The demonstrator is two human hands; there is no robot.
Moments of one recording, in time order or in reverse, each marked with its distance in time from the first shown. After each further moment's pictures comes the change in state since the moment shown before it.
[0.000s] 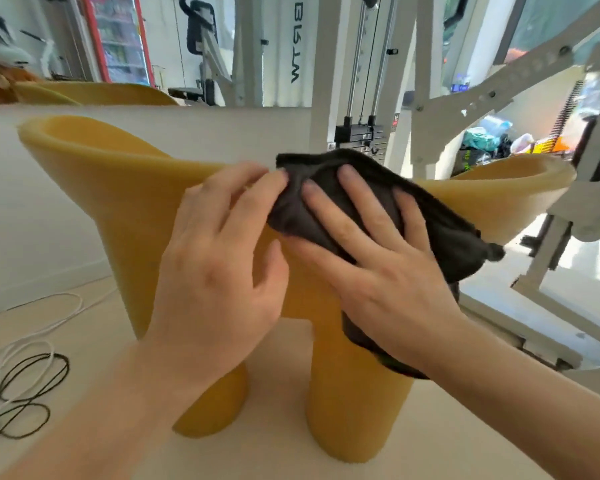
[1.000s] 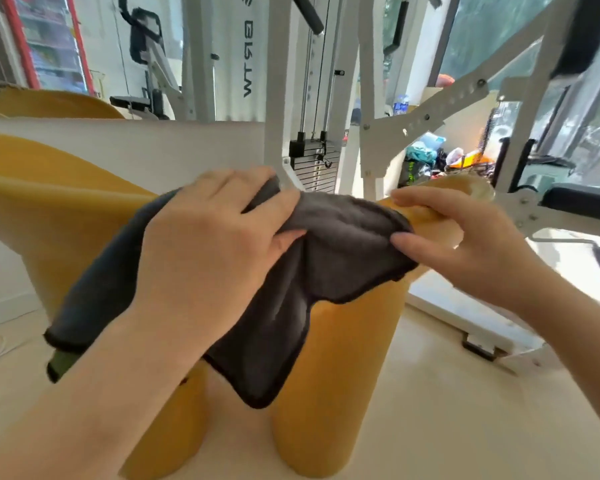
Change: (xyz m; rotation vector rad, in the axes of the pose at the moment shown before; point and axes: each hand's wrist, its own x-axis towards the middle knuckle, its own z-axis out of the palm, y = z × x) left_hand 0.050 -0.001 0.014 0.291 -0.132 0.263; right_hand -0.005 0.095 -0.057 0.548 -0.224 0.589
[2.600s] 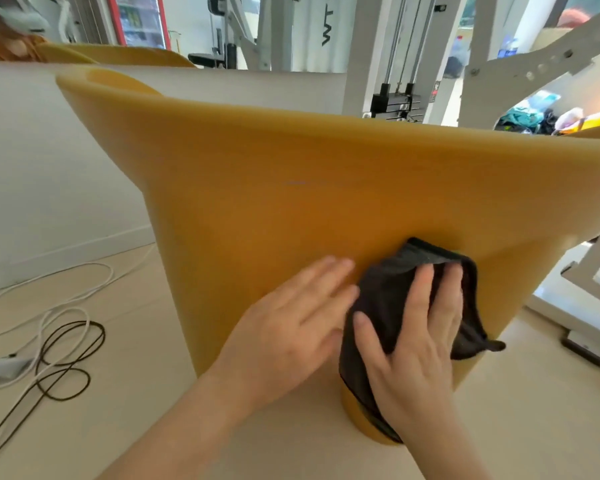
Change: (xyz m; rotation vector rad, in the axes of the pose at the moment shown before) left_hand -0.156 -0.021 0.074 -0.314 -0.191 0.044; right_hand -0.087 -0.055 0.229 -0.017 0.298 0.174
